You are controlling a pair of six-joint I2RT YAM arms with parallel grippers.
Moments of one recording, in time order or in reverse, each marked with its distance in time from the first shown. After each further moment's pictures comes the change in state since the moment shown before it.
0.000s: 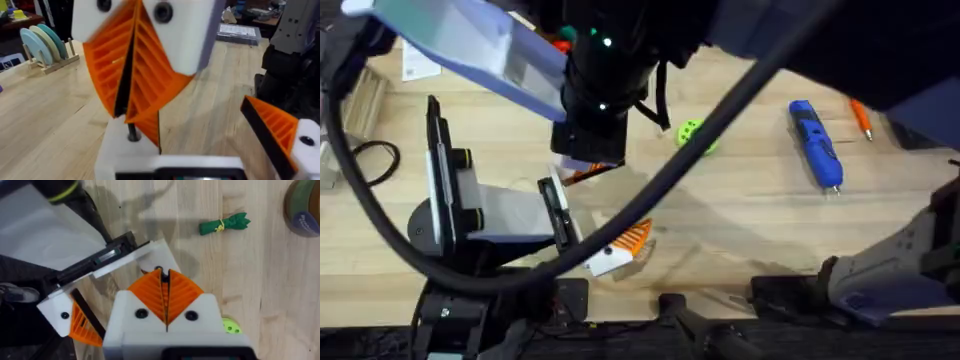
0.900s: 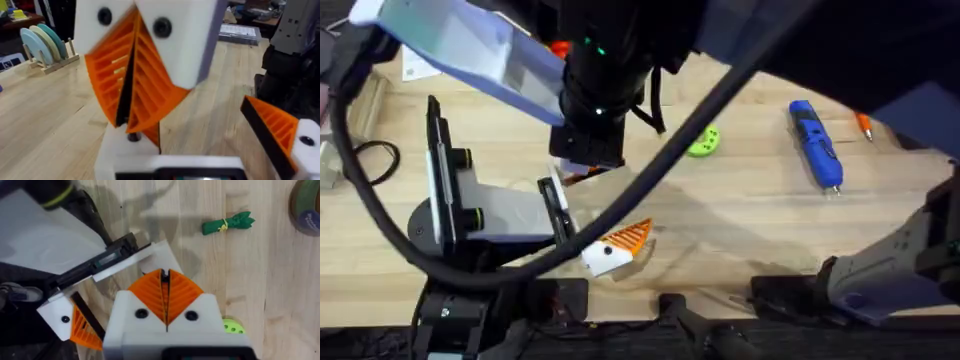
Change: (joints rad) left arm 0.000 0.000 0.000 0.000 0.000 -0.001; right arm 0.004 0.010 -0.010 0.007 0.000 0.015
